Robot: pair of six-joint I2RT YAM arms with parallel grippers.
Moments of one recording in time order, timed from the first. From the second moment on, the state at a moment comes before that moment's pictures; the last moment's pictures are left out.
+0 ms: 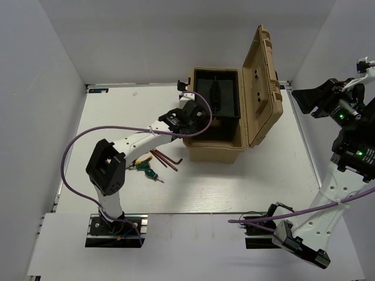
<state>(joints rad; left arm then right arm) -0.78 1.81 1.49 -0.51 -0.46 -0.57 -0.49 1.01 1.69 -0.74 -0.91 0.23</state>
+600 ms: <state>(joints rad) -0.78 1.85 1.54 -0.51 -0.46 -0.58 -0.49 1.00 1.66 -0.74 -0.91 0.22</state>
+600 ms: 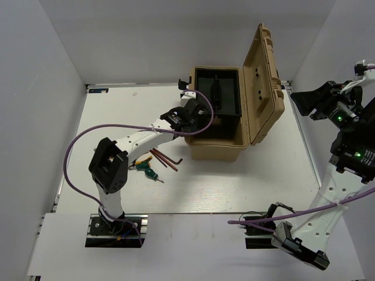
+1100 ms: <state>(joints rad) -0.79 1.82 1.51 -0.45 -0.39 -0.57 -0.49 0.99 1.64 -0.74 -0.93 0.20</state>
